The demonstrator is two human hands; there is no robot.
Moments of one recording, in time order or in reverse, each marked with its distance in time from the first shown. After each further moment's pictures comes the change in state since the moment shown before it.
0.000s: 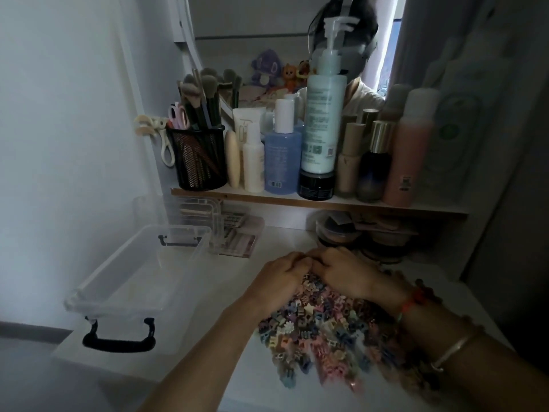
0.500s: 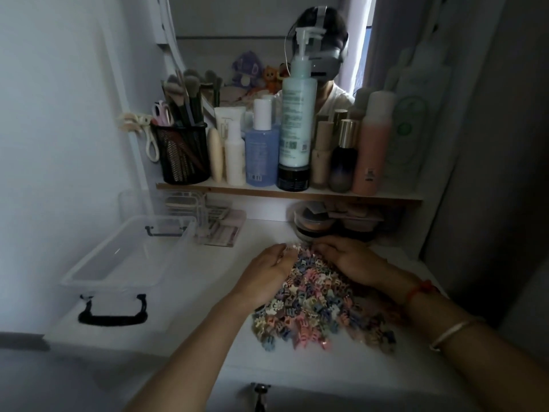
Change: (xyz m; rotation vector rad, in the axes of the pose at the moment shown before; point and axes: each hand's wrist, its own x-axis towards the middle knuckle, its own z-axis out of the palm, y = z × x) left_hand -0.023 0.010 0.011 -0.023 0.012 -0.002; right_hand -0.043 0.019 -0.018 0.146 0.090 0.200
